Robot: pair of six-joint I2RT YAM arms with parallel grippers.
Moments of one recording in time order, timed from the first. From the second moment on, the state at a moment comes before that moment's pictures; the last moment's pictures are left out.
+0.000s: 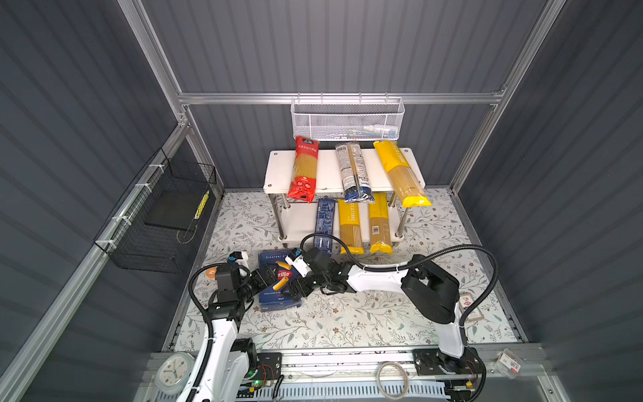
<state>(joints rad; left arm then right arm) 0.06 0.73 0.35 -0.24 0.45 -0.56 1.07 2.01 1.28 0.05 -0.28 0.37</state>
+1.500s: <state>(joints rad) 0.06 0.94 0.33 -0.21 0.40 -0.55 0.97 2.10 1.31 0.11 -0.33 0.79</state>
